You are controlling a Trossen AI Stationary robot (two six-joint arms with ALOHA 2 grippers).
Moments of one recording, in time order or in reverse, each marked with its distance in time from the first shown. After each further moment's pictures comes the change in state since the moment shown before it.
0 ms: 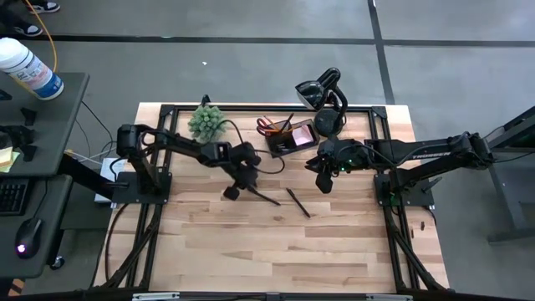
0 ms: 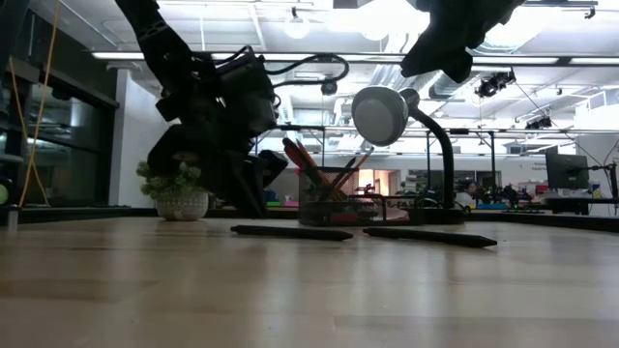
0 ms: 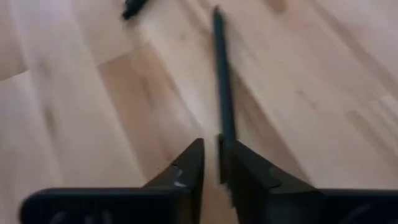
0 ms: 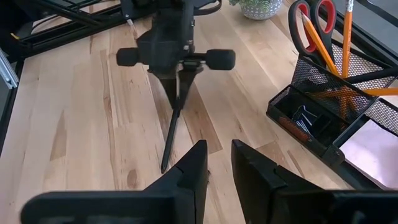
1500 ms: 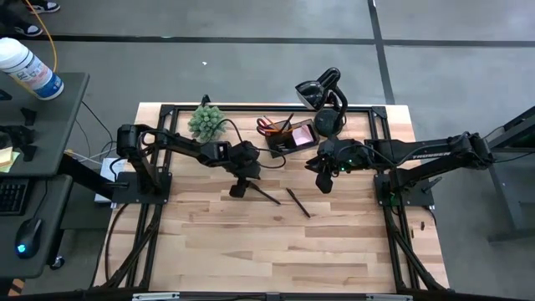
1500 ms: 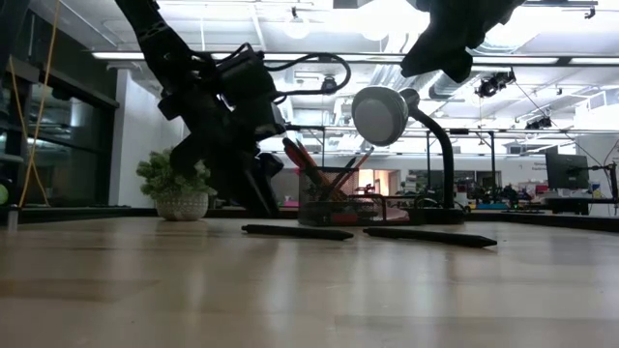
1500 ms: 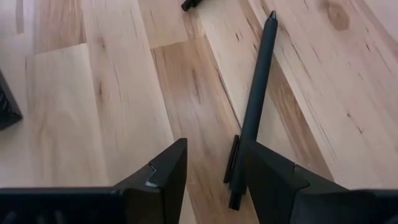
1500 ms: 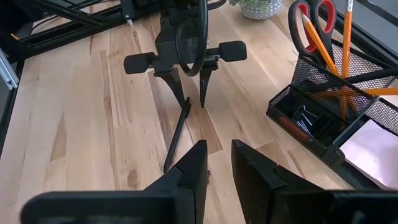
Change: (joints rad) left arm 0.000 -0.001 0.000 0.050 -0.120 -0.189; right arm 0.000 0.000 0.000 0.000 0.000 0.002
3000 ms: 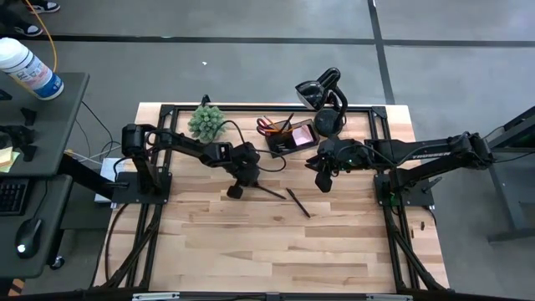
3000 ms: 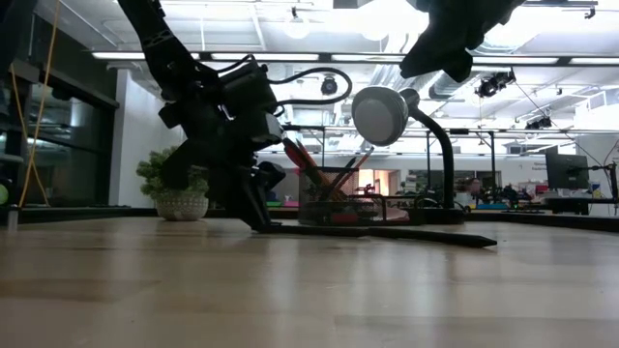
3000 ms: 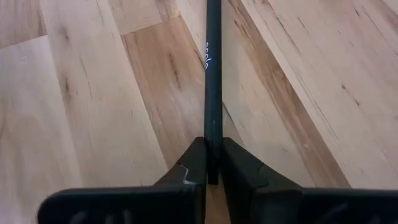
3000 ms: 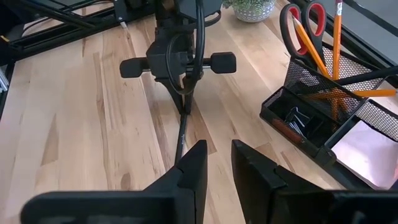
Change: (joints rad) left arm -0.002 0.051 0.000 -0.023 0.050 0.114; right arm 0.000 0.000 0.000 0.000 0.027 -0.002
